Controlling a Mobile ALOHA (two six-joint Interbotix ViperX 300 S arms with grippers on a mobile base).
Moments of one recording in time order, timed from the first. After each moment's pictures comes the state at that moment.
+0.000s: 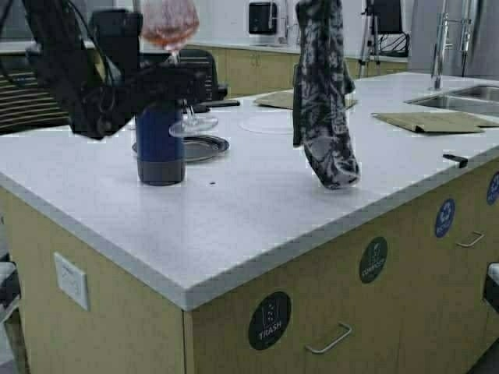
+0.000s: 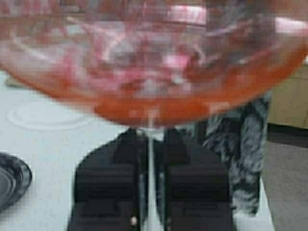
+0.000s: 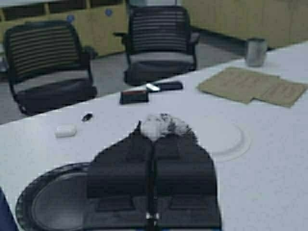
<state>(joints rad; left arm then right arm) -0.36 0.43 0.71 0.21 -1.40 -0.16 0.34 0.21 0.32 0.12 -0.61 -0.03</state>
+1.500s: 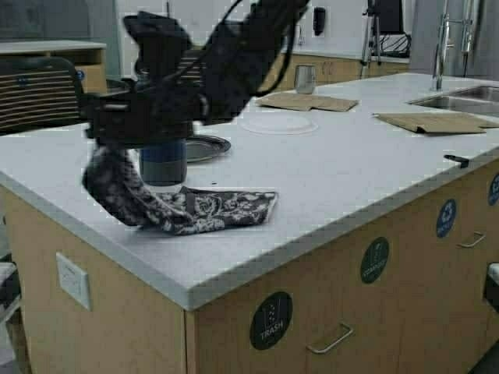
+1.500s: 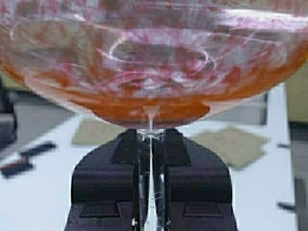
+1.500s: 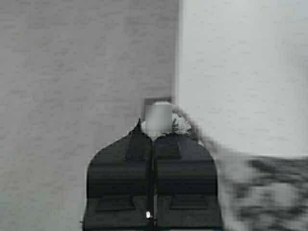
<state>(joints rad) -0.36 -0.21 0.52 0.21 -0.49 -0.20 0.87 0.56 0.32 0.09 -0.61 0.13</state>
